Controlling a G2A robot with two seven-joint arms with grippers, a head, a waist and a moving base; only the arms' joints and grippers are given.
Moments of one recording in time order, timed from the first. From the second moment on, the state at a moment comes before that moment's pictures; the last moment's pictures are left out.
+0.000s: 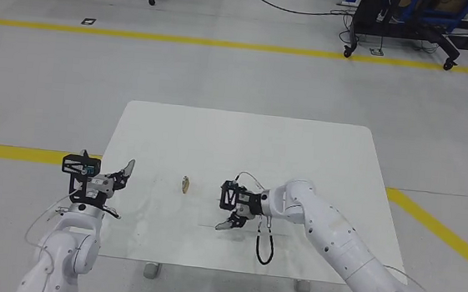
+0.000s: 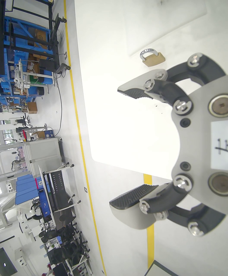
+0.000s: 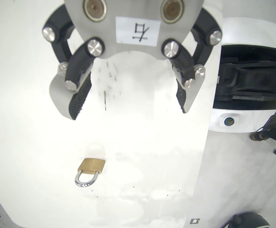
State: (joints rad) left arm 1.73 -1.15 -1.60 -1.80 1.33 0.00 0.00; right arm -0.98 -1.28 0.78 -1.17 -1.23 -0.91 0.28
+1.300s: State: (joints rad) left arm 1.73 -1.15 -1.60 -1.80 1.33 0.00 0.00; right arm -0.91 -1.29 0.74 -1.11 -1.46 -0.82 0.03
